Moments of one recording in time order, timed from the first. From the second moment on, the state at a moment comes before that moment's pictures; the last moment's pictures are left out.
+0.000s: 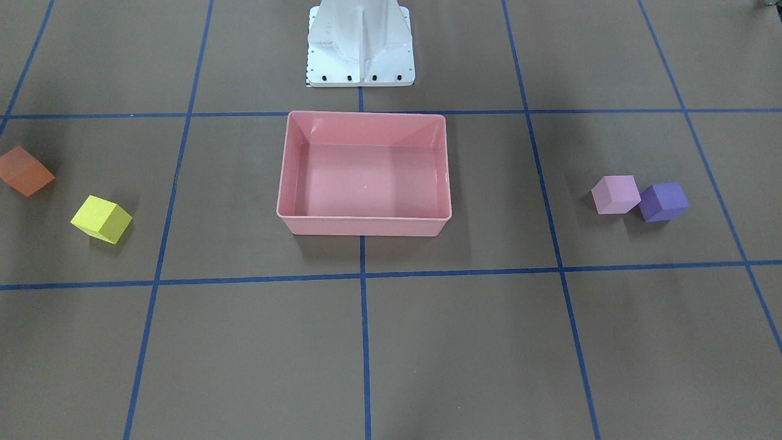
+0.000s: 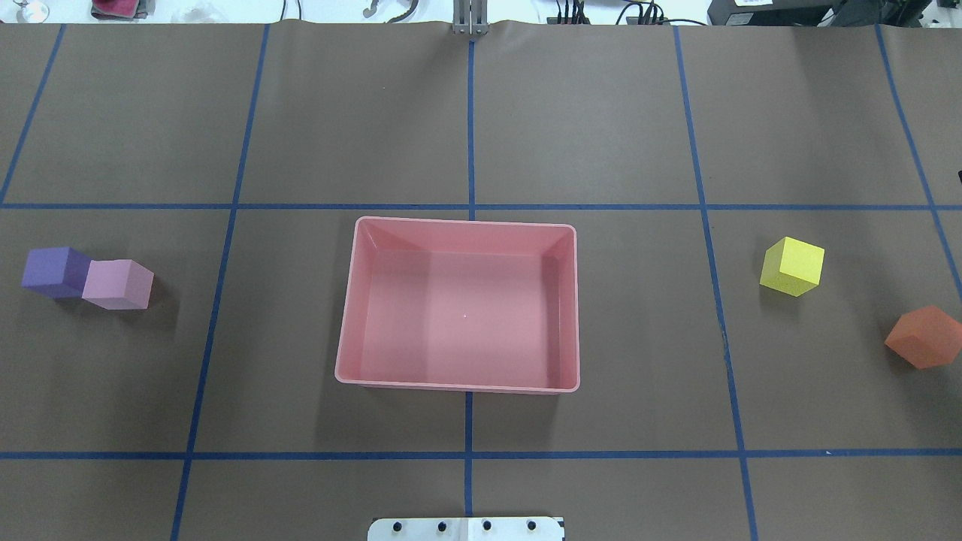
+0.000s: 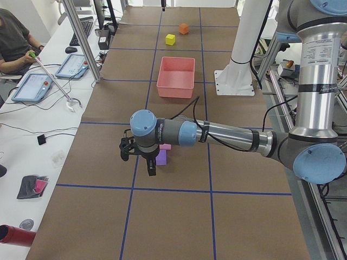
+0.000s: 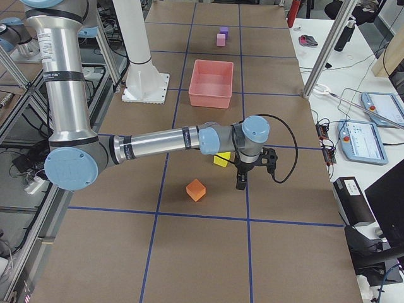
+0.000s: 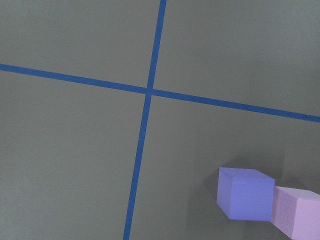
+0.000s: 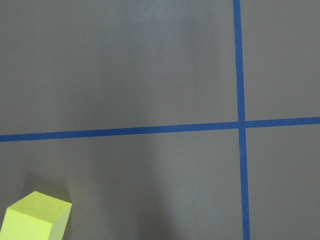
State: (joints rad) left arm -1.53 -1.54 -1.76 -1.50 -2.43 -0.24; right arm 1.42 -1.49 1.67 -1.63 2.37 0.27
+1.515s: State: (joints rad) left arm -1.53 -1.53 -1.75 -1.64 -2.43 -0.24; right arm 1.24 -1.87 1.84 -1.17 2.36 0.88
